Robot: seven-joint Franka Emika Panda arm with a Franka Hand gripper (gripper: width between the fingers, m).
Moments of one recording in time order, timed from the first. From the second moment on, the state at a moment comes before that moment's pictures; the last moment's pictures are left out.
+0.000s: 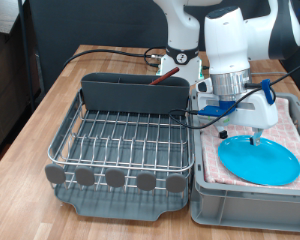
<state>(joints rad) 0.04 0.28 0.29 -2.43 0.88 3.08 1.04</state>
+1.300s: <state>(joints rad) 0.12 0.31 0.19 -2.40 0.79 3.06 1.15</state>
